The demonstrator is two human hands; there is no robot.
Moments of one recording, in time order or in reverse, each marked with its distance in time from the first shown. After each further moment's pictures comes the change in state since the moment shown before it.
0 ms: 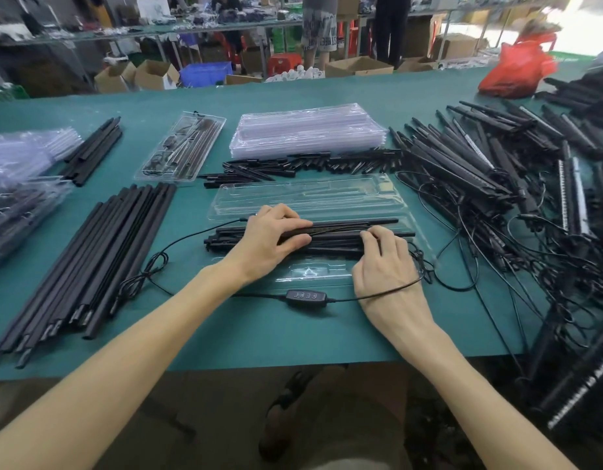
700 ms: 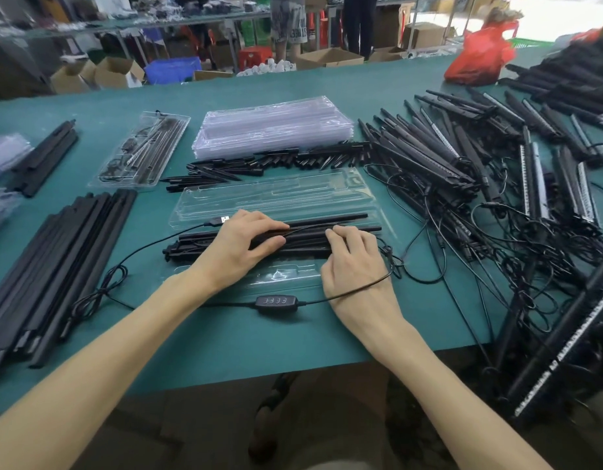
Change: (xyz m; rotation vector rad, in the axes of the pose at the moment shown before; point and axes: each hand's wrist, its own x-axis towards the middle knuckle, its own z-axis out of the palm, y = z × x) left_hand 0.008 0.004 0.004 -0.031 -0.028 0.100; right_hand 0.004 0.001 -0.001 0.066 -0.033 0.006
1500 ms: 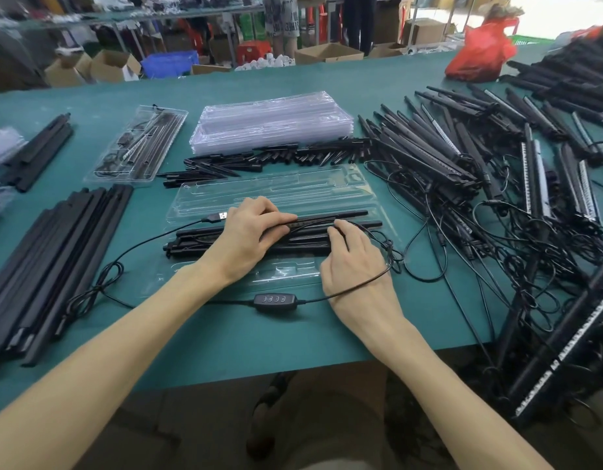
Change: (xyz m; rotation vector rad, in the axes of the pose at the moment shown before) left_hand 0.012 0.008 0.012 0.072 0.068 0.018; right_hand 0.001 0.001 0.007 -0.012 0.011 0.012
